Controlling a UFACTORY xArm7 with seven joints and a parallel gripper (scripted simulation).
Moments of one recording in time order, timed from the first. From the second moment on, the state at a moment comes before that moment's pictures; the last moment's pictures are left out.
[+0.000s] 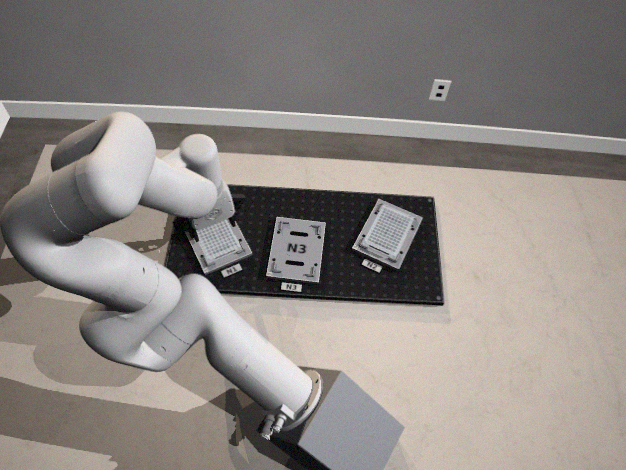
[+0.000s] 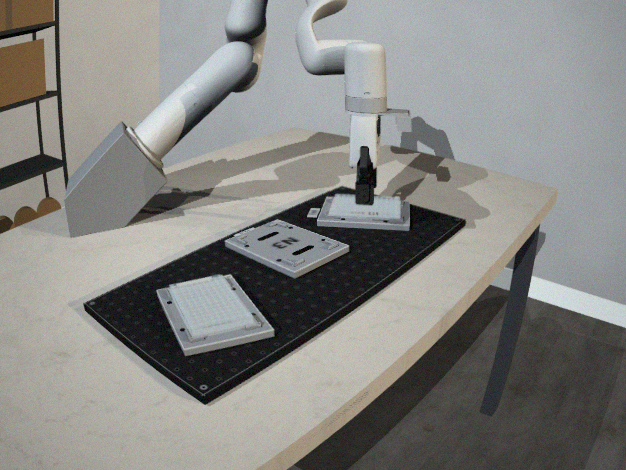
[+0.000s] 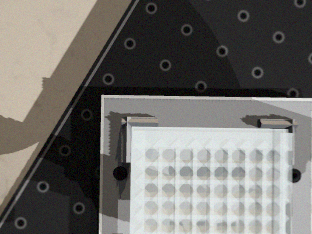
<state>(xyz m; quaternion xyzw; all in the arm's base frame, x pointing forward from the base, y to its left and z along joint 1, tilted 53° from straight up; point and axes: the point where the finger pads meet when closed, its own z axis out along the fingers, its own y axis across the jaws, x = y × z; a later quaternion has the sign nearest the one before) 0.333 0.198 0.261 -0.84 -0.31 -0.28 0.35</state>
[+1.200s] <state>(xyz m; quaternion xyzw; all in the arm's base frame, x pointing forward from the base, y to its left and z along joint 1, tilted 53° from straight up) 0.338 0.213 0.249 -0.84 -0.31 -0.28 0.35</state>
